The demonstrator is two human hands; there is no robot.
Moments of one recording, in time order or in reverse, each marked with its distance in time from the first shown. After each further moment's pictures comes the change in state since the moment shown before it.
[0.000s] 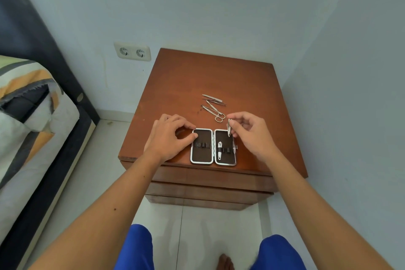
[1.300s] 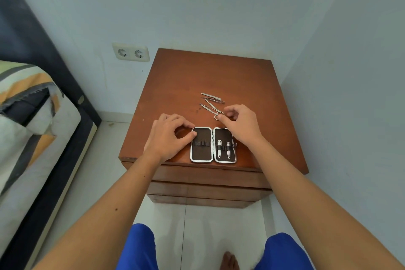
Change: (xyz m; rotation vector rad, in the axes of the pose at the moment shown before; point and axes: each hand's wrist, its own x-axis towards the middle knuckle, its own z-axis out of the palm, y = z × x) left_hand -0.001 0.001 0.001 0.012 -0.019 -0.009; right_hand 0.033 0.007 0.021 -0.393 0.126 0.059
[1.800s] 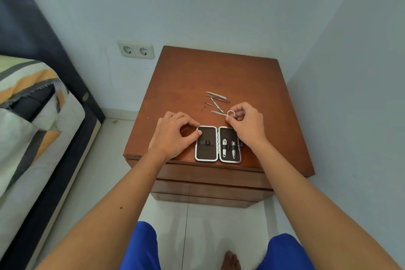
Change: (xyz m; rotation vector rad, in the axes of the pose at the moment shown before) left_hand 0.001 0.001 0.000 -0.012 0.025 0.013; right_hand -0.003 0.000 0.003 0.101 0.067 0.066
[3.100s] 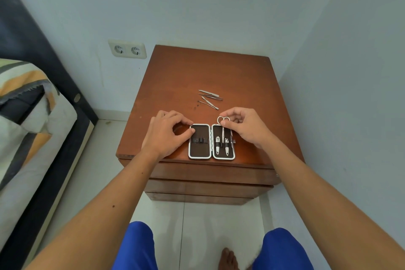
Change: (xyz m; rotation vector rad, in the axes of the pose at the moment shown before) left_hand -0.001 -0.001 0.000 0.007 -0.017 -0.006; right_hand -0.002 0.019 -0.026 0.209 -0.375 -0.039
